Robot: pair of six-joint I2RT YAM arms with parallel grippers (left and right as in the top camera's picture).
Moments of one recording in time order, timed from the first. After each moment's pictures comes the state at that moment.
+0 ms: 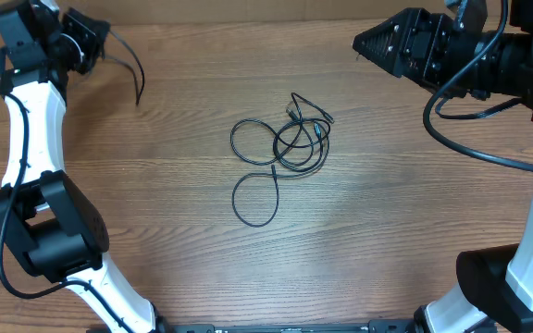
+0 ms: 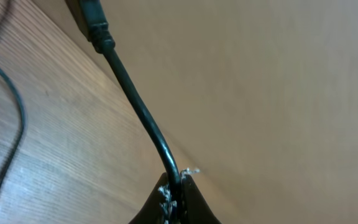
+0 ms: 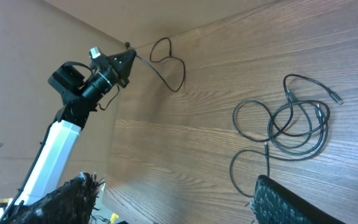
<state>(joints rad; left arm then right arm) 0.32 2.04 1.78 -0.27 0.55 -0.86 0.15 1.79 2.68 -1.64 -0.60 0.46</state>
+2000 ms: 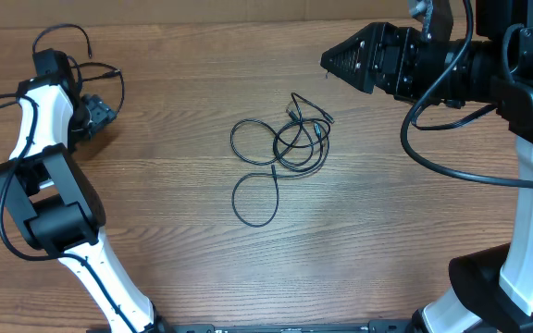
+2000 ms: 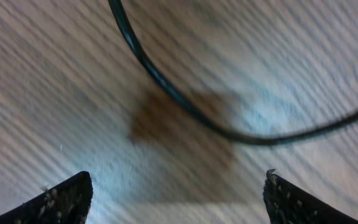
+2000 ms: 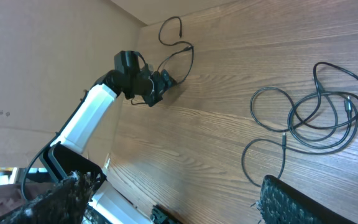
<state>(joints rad) 0.36 2.24 1.79 -0.87 -0.12 -0.46 0.26 1.79 2.68 -1.64 -0.60 0.46</state>
